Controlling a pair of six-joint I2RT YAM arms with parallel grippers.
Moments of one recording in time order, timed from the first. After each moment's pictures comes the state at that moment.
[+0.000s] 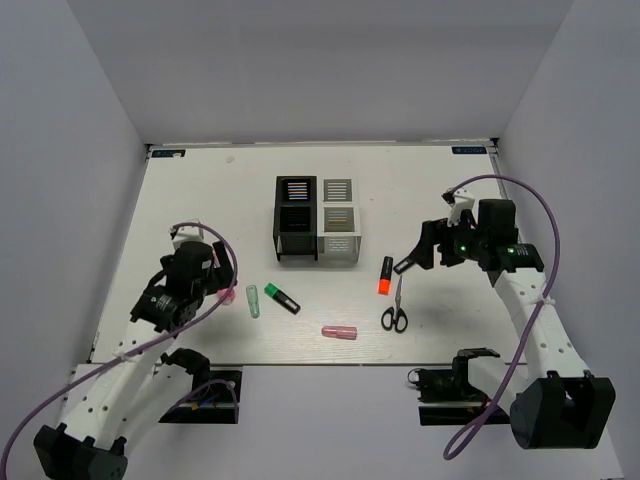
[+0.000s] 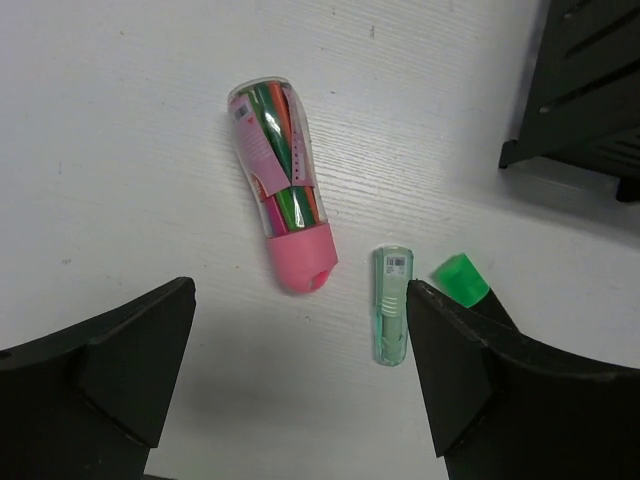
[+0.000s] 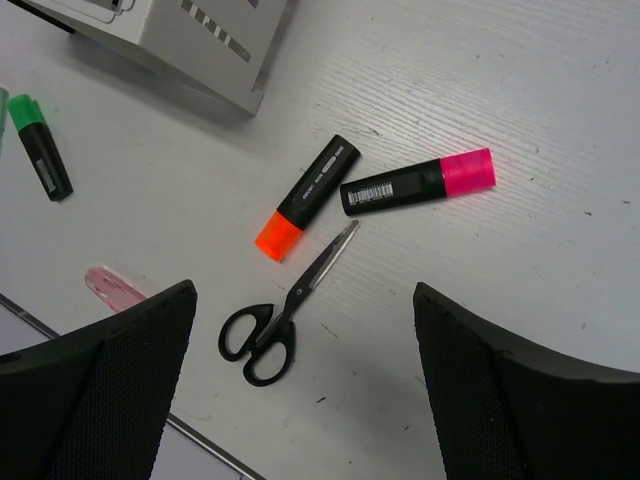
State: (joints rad) left arm -0.37 0.69 0.66 -0.71 -0.39 -0.46; right arm 0.06 1.01 0.86 -0.64 -0.50 -0.09
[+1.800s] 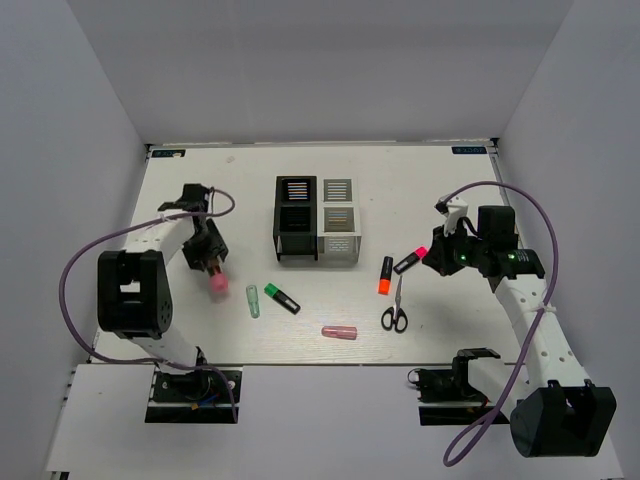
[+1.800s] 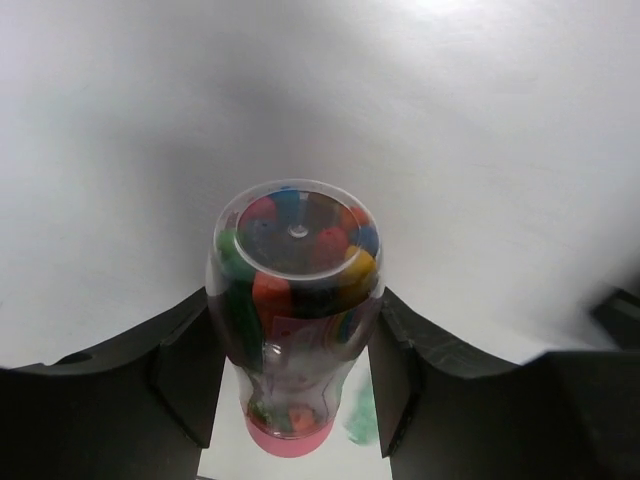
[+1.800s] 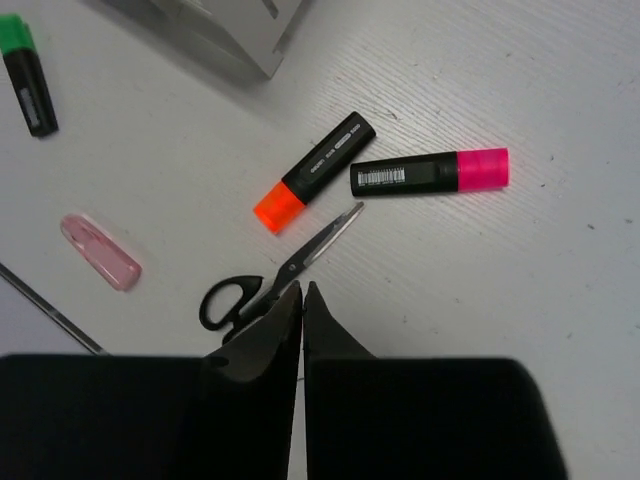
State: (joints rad) left arm -0.01 1.64 1.05 -0.74 -0.13 -0.49; right arm 0.07 0.97 0.83 -0.69 -0.55 -0.26
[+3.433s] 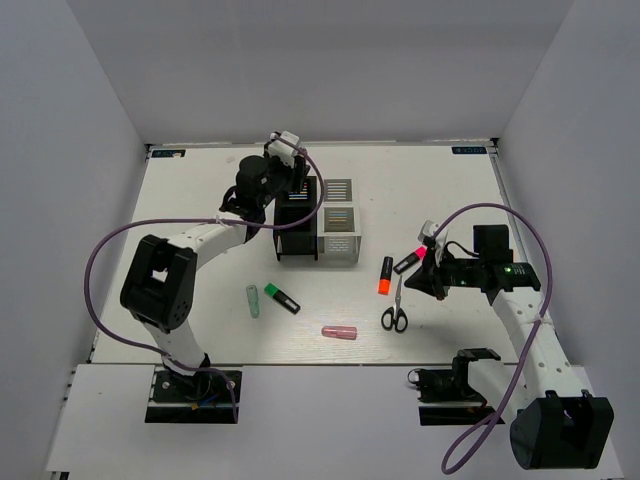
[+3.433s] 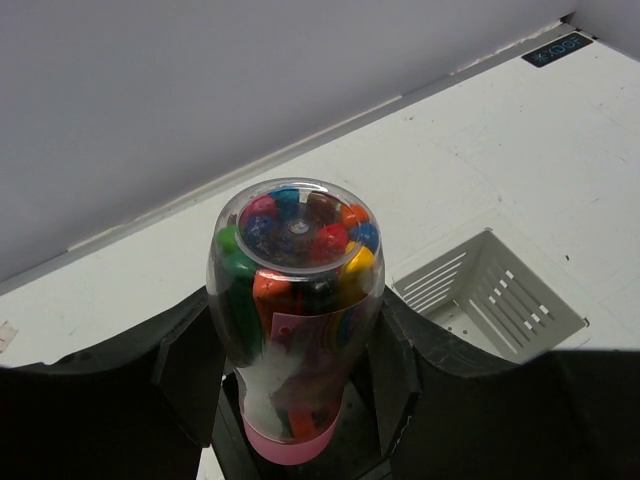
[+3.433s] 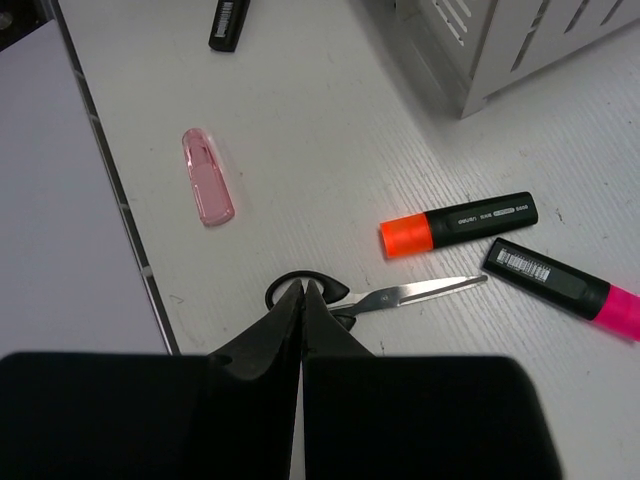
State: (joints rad) left arm -0.43 1.73 1.13 0.54 0.10 0.10; right arm 0.07 0.91 0.72 -0.78 -0.97 -0.69
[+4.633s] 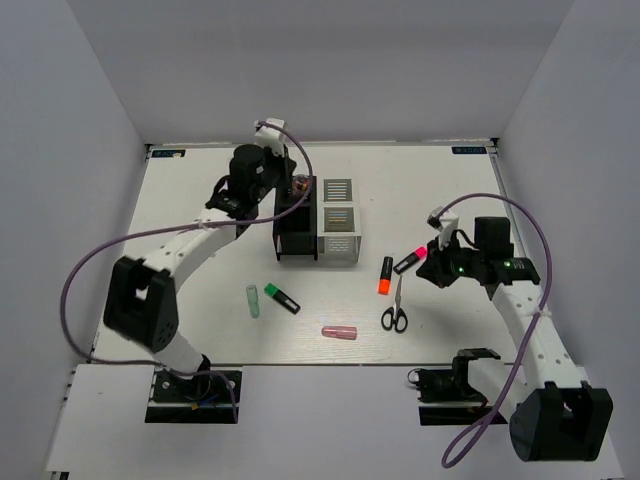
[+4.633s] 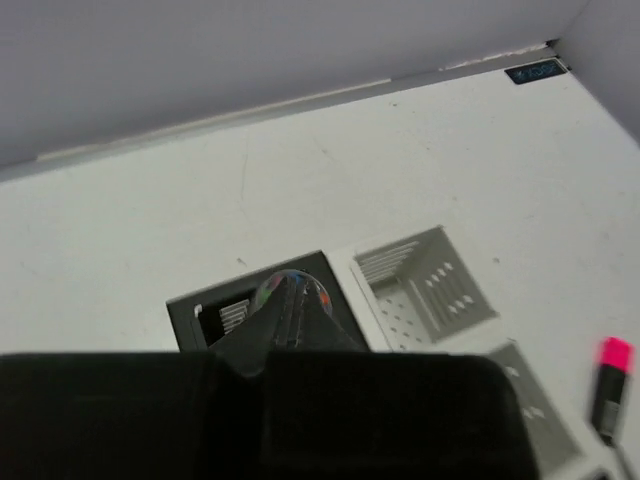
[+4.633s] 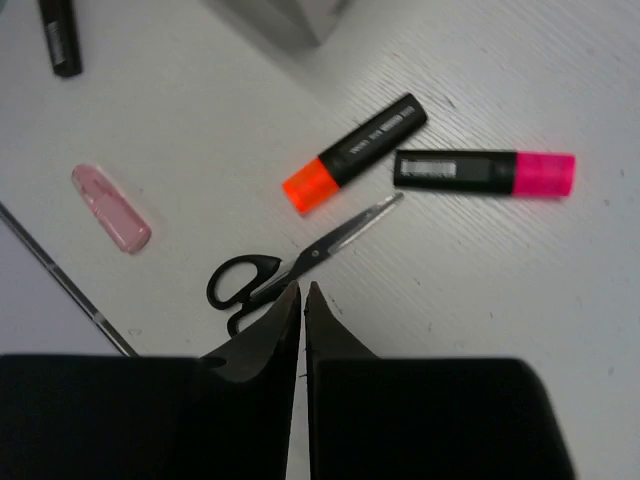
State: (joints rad) left arm -0.44 1.65 1.17 0.32 0.04 -0.11; right arm 0.06 0.92 0.72 -0.68 -0.74 -0.44
